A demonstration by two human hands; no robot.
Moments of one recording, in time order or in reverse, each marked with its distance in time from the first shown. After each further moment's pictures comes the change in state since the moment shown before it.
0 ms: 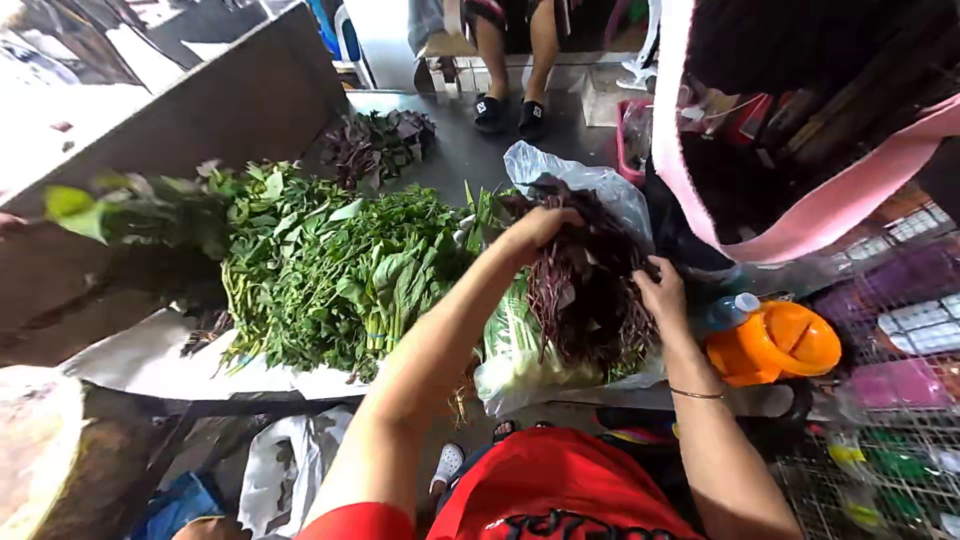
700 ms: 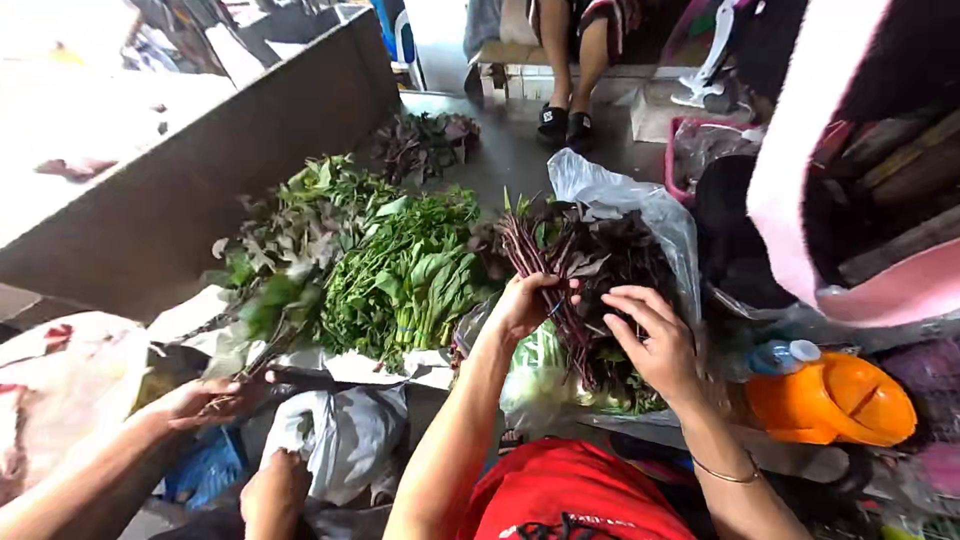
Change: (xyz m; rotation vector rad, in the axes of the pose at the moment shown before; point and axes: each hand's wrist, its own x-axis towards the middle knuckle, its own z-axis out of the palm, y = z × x) left_hand -0.046 -0.102 -0.027 -0.831 0.106 0.157; right_hand -0.061 -0.054 0.031 -0.044 -0.134 -0.929
